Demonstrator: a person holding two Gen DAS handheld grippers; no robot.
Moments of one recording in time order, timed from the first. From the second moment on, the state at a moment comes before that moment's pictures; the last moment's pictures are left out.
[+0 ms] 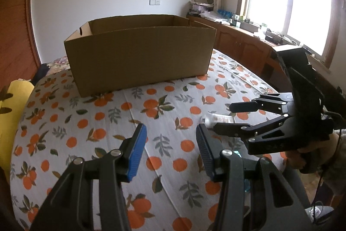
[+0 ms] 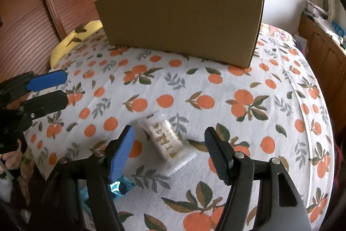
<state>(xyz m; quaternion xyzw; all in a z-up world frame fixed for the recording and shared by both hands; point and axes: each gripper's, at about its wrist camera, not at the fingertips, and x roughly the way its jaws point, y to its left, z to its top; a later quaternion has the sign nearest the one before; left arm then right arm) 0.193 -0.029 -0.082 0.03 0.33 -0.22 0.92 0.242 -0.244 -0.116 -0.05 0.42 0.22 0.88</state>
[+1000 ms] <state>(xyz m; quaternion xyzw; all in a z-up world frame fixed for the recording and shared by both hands) 0.150 -0.091 -0.107 0.05 0.39 -0.27 0.88 0.230 -0.262 -0.121 -0.07 0.40 0.19 0.89</state>
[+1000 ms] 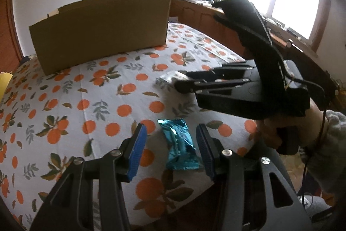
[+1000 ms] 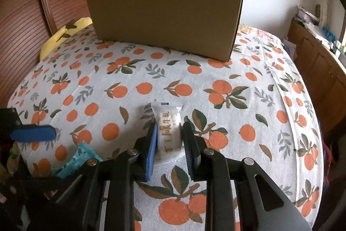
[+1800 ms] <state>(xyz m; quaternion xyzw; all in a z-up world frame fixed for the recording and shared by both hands) 0.155 -0.096 -0.120 0.09 0.39 -0.25 0.88 0.227 -0.259 -0.123 -0.08 0.39 0.18 0.90</state>
